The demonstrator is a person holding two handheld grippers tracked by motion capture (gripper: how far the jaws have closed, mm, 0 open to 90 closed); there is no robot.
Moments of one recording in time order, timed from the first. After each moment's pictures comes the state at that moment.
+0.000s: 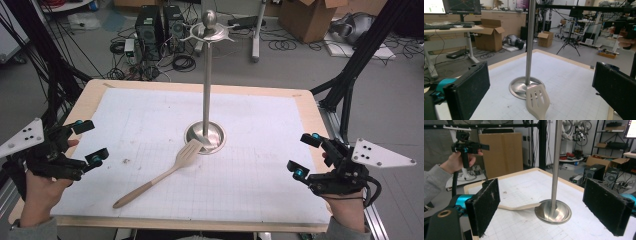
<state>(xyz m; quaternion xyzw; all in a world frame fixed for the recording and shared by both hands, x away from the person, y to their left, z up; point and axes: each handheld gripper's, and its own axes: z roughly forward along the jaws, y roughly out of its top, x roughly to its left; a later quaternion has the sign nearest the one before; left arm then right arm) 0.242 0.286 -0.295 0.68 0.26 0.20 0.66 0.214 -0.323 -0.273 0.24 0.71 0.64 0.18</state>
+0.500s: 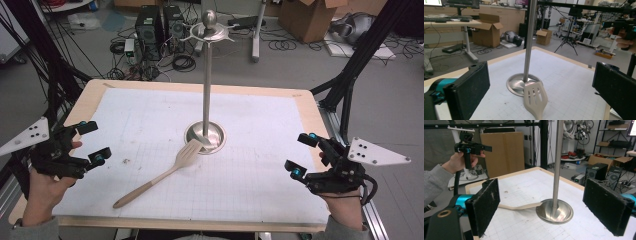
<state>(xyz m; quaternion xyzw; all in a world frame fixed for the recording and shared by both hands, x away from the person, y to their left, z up) 0.248 0.284 -0.298 0.69 0.26 0.18 0.66 0.218 -0.320 -0.276 0.24 0.71 0.64 0.17</state>
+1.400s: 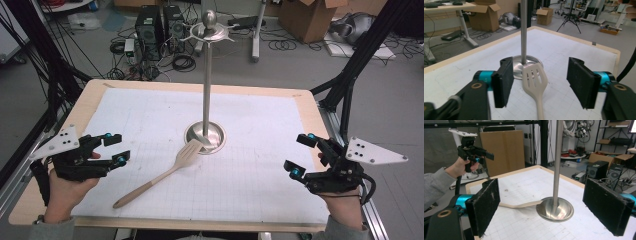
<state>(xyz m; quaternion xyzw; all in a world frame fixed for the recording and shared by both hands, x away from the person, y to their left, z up) 0.247 0.255 -0.315 0.74 0.26 0.19 0.59 0.220 -0.319 -0.279 0.24 0.71 0.64 0.17</state>
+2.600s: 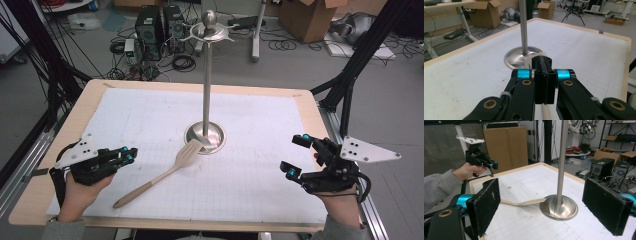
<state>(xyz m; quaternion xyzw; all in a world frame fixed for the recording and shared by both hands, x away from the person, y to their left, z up) 0.254 0.240 -0.351 0.76 0.25 0.19 0.57 0.224 -0.314 -0.280 0.24 0.72 0.63 0.15</state>
